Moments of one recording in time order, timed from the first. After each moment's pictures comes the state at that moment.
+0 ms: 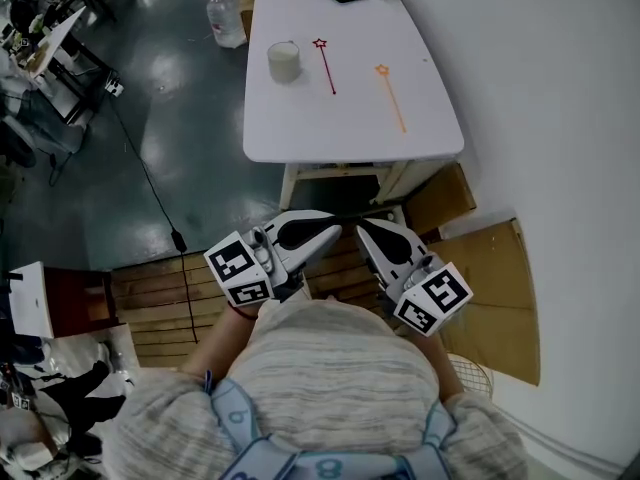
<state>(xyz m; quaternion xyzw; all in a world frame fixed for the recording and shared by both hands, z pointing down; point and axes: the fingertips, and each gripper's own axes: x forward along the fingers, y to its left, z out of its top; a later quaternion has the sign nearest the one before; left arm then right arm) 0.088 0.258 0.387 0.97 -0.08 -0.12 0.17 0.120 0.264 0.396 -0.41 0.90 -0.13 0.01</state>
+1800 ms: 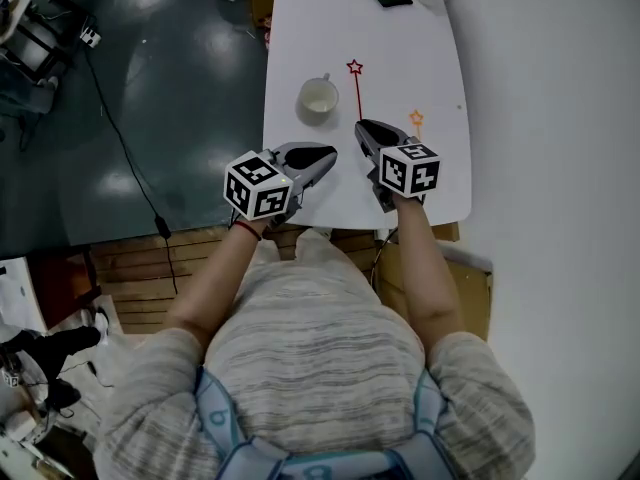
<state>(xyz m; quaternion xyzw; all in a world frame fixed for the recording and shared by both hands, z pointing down) 0.055 -0.084 0.439 0.95 -0.15 0.01 0.28 0.115 -0.152 0.470 -0.46 0.83 -0.24 -0.21</state>
